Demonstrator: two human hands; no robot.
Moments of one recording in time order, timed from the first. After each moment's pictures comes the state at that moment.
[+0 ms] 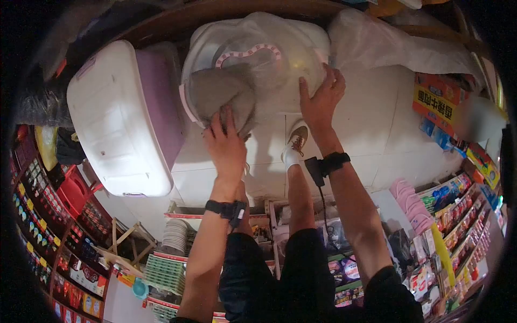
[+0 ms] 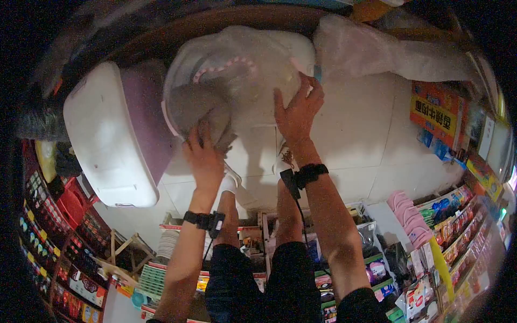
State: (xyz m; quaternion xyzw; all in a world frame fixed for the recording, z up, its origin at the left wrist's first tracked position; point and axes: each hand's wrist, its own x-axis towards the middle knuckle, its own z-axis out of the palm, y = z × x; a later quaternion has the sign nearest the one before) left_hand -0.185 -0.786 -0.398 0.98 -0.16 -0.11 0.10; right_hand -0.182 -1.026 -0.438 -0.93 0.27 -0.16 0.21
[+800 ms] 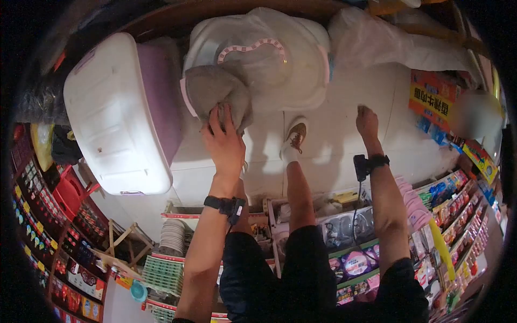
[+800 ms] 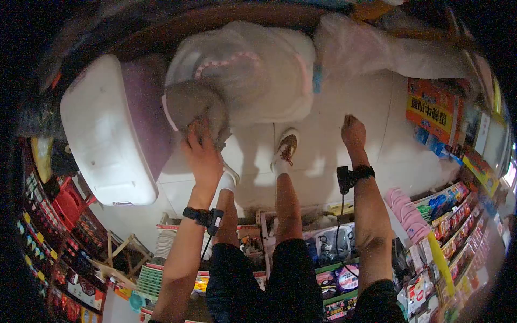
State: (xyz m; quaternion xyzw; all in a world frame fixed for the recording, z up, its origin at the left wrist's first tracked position) left_hand -0.192 -0.768 -0.410 0.97 -0.17 -0.11 0.12; right_hand -0.331 -1.199 -0.493 -0.92 0.33 0.20 0.09
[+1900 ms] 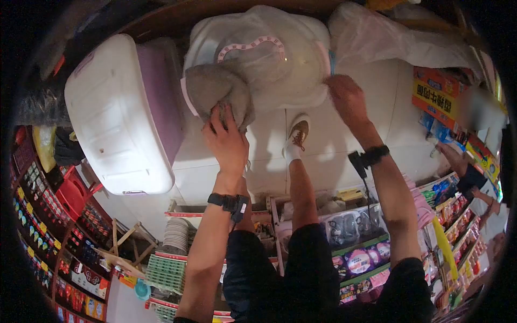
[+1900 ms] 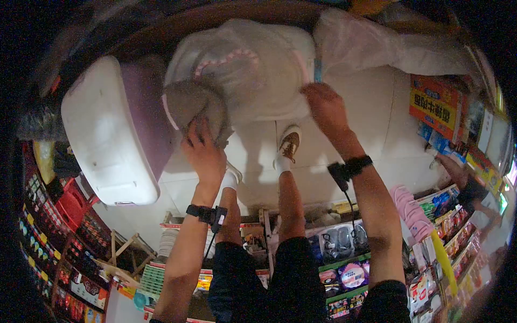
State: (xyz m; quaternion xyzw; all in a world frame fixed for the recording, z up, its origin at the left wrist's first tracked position) left_hand -0.192 -0.778 -0.406 0.98 -0.15 -0.09 0.11; right_hand -0.216 -1.113 -0.414 -0.98 0.00 0.04 0.20
